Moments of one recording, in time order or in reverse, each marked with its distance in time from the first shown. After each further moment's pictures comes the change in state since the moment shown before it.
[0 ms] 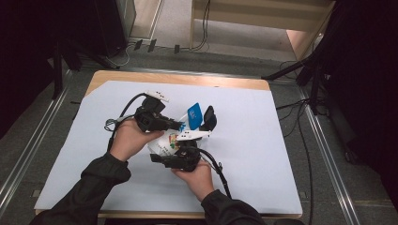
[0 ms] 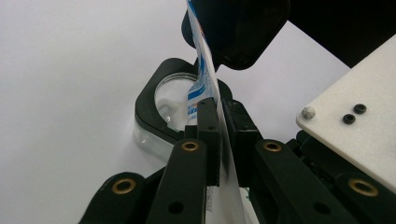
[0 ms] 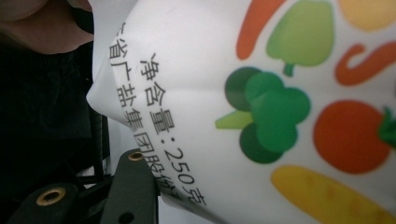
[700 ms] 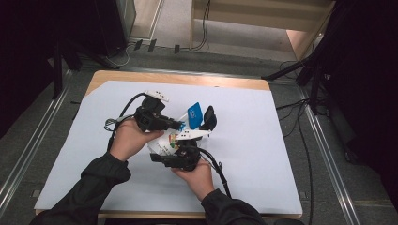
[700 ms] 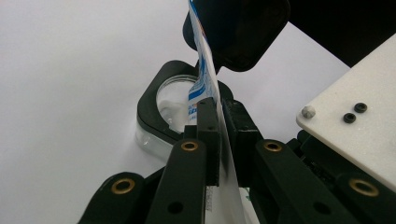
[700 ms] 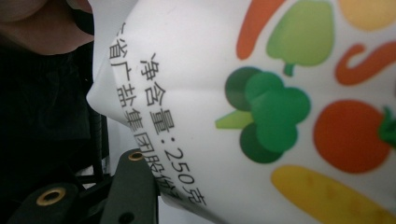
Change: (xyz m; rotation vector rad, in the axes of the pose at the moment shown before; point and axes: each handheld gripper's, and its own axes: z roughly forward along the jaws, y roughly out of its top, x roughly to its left) left arm 0.000 0.001 -0.001 -0.011 0.007 0.002; right arm 0.000 0.002 0.000 0.004 -0.001 -0.001
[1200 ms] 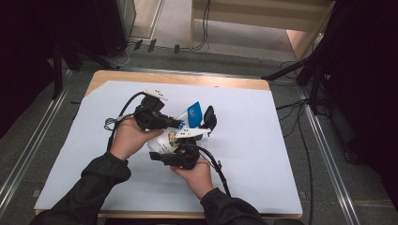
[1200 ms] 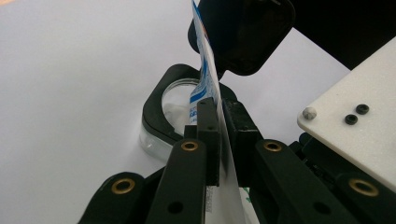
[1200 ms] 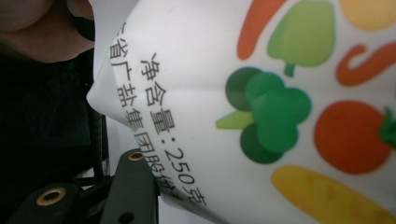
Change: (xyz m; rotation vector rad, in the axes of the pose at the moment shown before) left arm 0.004 0.001 0.000 -0.006 0.000 -0.005; right arm -0.001 0.004 0.002 0.003 -0.004 0.014
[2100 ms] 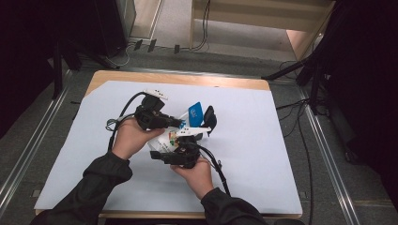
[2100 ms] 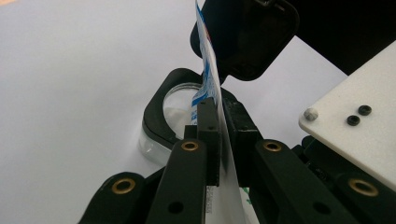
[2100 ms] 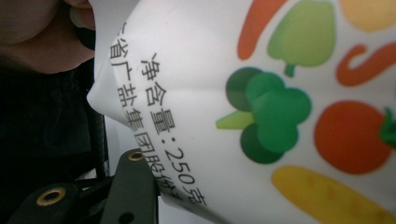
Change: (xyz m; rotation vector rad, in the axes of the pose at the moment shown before) left arm 0.003 0.000 0.004 -0.021 -0.008 -0.016; right arm -0.001 0.002 -0.001 0.007 -0.011 0.031
